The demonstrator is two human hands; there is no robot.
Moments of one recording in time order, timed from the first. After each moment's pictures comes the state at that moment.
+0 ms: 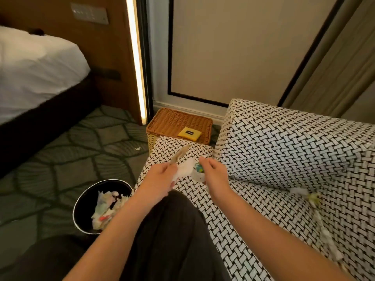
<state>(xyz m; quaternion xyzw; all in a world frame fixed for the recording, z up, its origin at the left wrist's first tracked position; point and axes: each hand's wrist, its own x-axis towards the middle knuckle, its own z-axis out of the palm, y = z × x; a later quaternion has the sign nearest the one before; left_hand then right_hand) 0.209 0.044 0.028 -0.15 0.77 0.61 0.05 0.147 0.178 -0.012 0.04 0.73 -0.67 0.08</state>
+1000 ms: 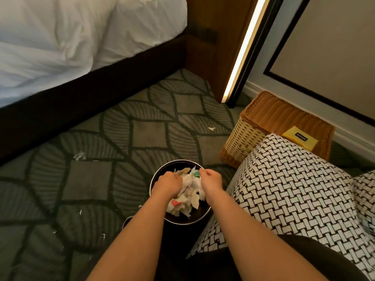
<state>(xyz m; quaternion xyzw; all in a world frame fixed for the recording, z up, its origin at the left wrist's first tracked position) 0.194 -0.217 -0.183 -0.44 0.78 0.42 0.15 0.118 -0.123 -0.189 0.12 0.80 -0.50 0.31</state>
